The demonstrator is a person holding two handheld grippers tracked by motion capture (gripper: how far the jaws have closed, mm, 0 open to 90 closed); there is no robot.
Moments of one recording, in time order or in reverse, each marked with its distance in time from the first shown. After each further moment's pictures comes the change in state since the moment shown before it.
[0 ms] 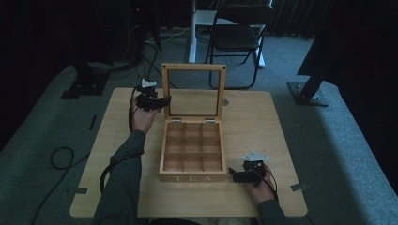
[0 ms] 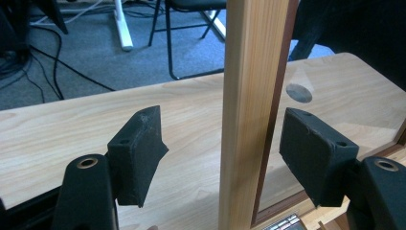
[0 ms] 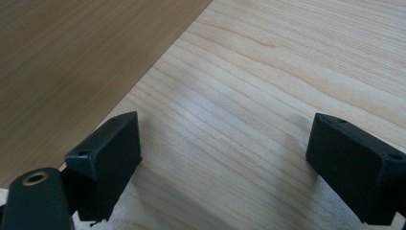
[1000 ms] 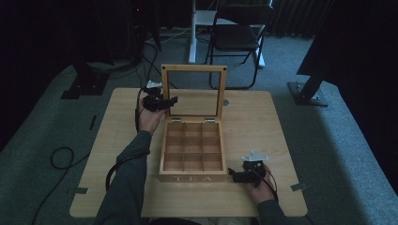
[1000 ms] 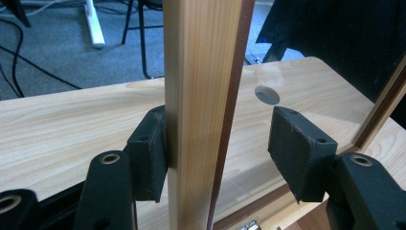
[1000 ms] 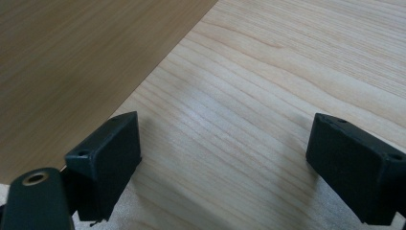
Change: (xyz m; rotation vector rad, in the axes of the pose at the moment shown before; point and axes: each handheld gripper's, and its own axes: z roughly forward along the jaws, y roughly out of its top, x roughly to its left) left arm -0.016 -0.003 0.007 -0.015 -0.101 -0.027; right arm 0.001 0.000 0.000 0.001 0.008 -0.008
